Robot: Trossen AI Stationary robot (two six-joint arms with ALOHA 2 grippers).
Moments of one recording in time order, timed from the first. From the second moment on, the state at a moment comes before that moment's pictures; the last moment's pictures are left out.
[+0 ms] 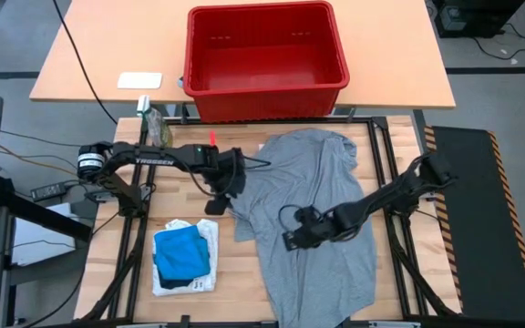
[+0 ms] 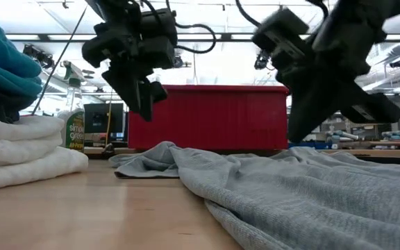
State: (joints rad) left arm 0.19 1.57 1.09 -0.72 0.36 0.33; right arm 0.37 1.66 0.93 -0.30 0.13 1.63
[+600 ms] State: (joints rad) left arm 0.11 1.59 0.88 -0.38 0.25 0.57; right arm 0.52 1.81 1.09 -0.48 0.06 1.87
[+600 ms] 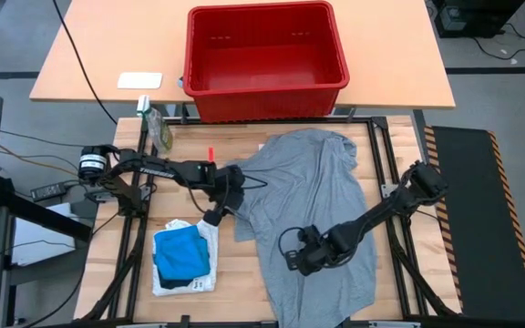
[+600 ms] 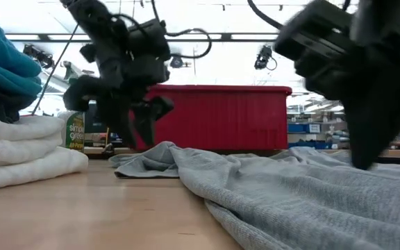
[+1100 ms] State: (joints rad) left arm 0.19 1.61 0.77 -0.40 0.28 0.46; right arm 0.66 1.81 1.02 -0.78 -0.16 1.77
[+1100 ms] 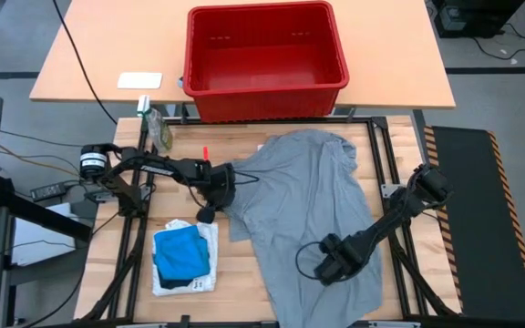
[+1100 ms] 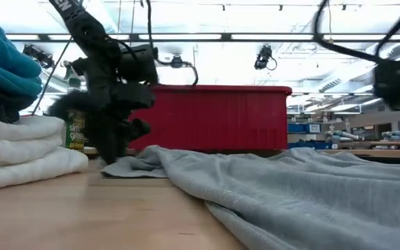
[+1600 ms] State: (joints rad) left arm 0.17 1.61 1.08 -0.84 0.48 0.47; right arm 0.76 1.59 1.02 -1.02 -0.03 1.68
